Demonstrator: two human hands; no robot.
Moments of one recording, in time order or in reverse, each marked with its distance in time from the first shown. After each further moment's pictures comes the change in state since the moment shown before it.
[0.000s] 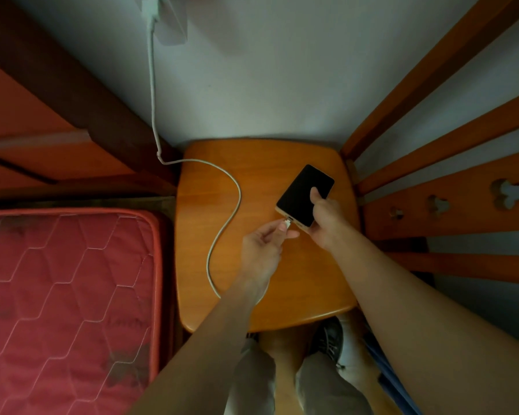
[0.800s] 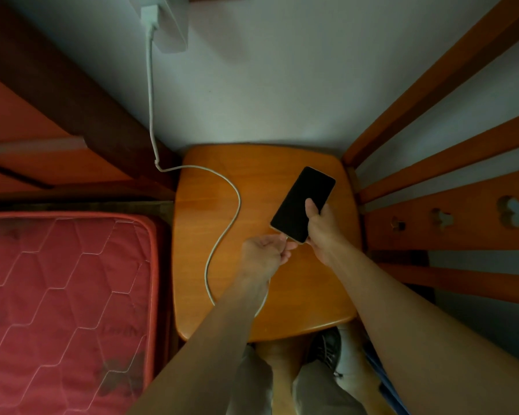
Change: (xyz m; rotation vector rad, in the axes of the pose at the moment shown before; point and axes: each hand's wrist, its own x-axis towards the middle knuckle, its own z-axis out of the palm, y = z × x) left_hand 0.025 -0.005 0.005 0.015 0.077 -0.183; right_hand 0.007 0.014 -0.002 -0.312 -0.017 -0.159
